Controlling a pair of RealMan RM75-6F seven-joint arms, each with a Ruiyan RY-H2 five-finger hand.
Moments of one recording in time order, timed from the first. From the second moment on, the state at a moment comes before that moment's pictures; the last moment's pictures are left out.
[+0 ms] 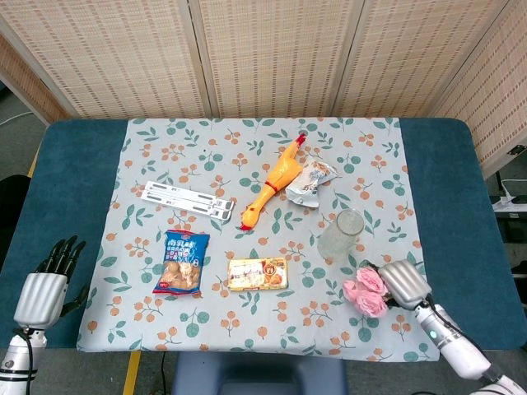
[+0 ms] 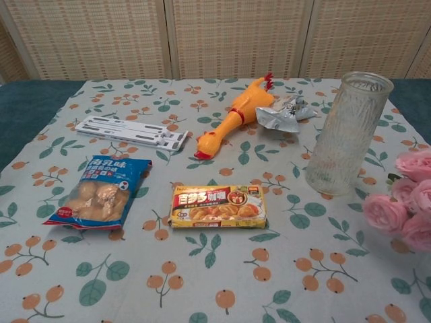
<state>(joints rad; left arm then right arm) -0.16 -1.29 -0.02 -1.41 1.54 1.47 0.11 0.38 -1.19 -0.04 -1.63 -1.50 1.04 -0.12</state>
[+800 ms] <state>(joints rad) -0.15 -1.28 -0.02 -1.42 1.55 1.47 0.10 0.37 -0.80 0.00 -2.28 -1.63 1.31 0.39</state>
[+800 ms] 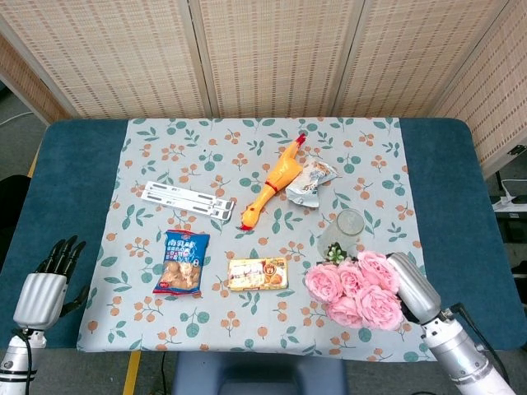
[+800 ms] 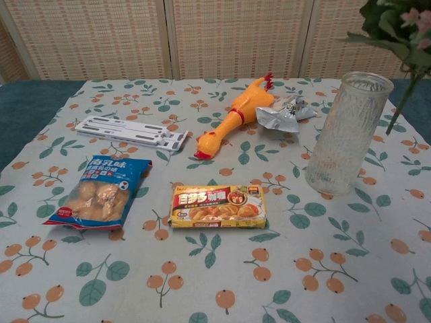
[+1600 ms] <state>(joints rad) -0.16 -1.29 -0.02 -1.42 1.54 1.46 0.12 0.52 -0.67 0.31 -2.30 -1.16 1.18 0.69</state>
